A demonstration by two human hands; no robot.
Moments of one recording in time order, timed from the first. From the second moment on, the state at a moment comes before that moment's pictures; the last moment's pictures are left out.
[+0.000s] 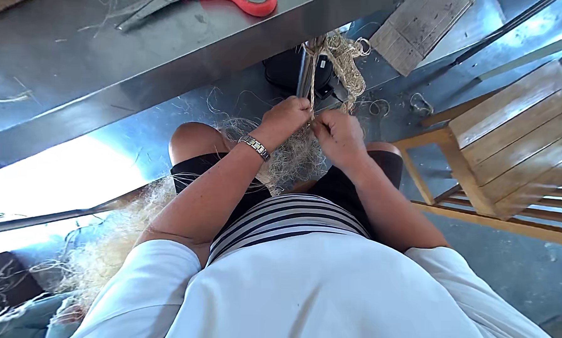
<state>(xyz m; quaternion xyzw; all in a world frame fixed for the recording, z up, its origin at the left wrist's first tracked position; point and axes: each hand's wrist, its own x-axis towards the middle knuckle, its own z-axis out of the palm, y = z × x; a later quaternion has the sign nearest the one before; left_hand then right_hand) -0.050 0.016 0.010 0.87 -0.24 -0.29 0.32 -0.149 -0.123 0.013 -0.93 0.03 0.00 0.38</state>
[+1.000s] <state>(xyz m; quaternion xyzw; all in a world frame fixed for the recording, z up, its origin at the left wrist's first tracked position) -0.069 0.030 -0.008 0.76 -0.15 -0.29 0.56 -0.165 -0.160 -0.003 -0.59 0.12 0.08 0.79</state>
